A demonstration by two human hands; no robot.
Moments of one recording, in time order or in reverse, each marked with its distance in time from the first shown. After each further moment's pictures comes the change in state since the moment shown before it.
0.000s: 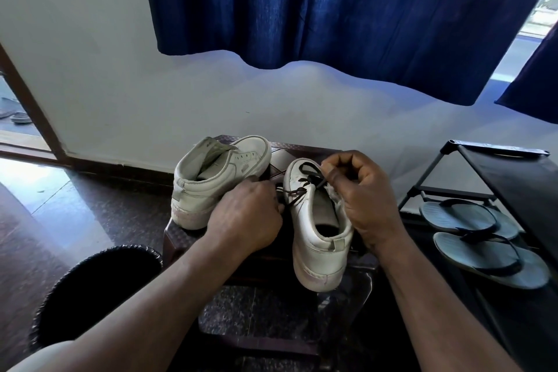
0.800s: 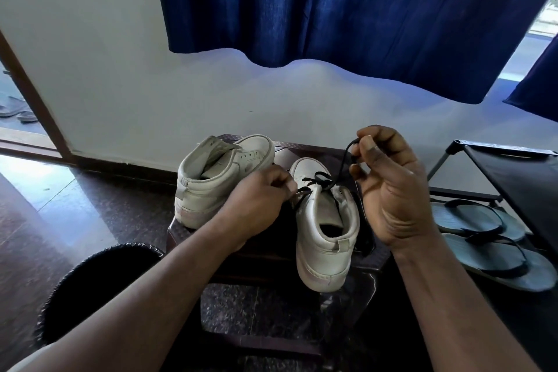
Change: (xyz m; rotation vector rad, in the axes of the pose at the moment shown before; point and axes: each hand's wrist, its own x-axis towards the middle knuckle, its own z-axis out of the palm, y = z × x) left_hand 0.014 -0.003 0.003 -0.738 -0.104 -0.131; right_hand 0.000 -0.029 -0.012 0.551 -0.034 -0.002
